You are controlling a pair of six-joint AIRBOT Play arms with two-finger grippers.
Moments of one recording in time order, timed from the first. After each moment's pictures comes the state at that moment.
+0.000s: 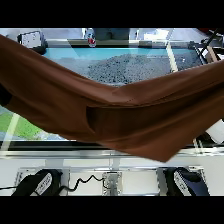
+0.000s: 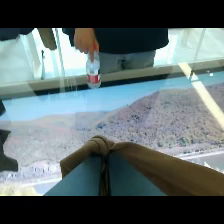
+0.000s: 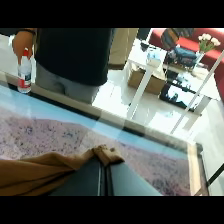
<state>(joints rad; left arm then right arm) 0.14 -0.91 2.00 1.23 -1.40 -1.37 -0.13 -0.67 1.82 -1.28 1.31 1.15</state>
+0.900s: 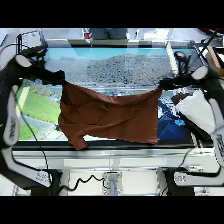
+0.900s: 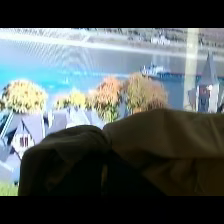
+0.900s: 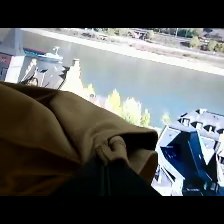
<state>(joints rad) 0.08 -1.76 1.75 1.09 -1.19 -1.42 -0.08 -1.49 1.37 -1.18 0.98 1.20</state>
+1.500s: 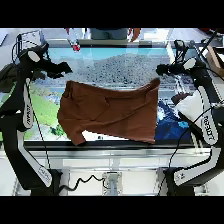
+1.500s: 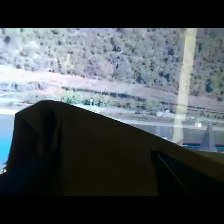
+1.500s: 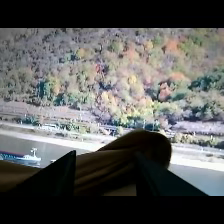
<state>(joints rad) 0.10 -1.99 2.08 1.08 -1.17 -1.52 -0.07 -1.68 1.65 -1.23 0.82 1.31</state>
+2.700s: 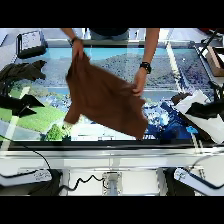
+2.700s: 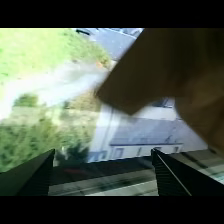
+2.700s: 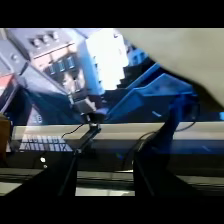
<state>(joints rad) 0.58 -1.36 1.20 0.97 -1.51 -1.20 -0.58 -1.15 1.04 -1.20 1.41 1.14</state>
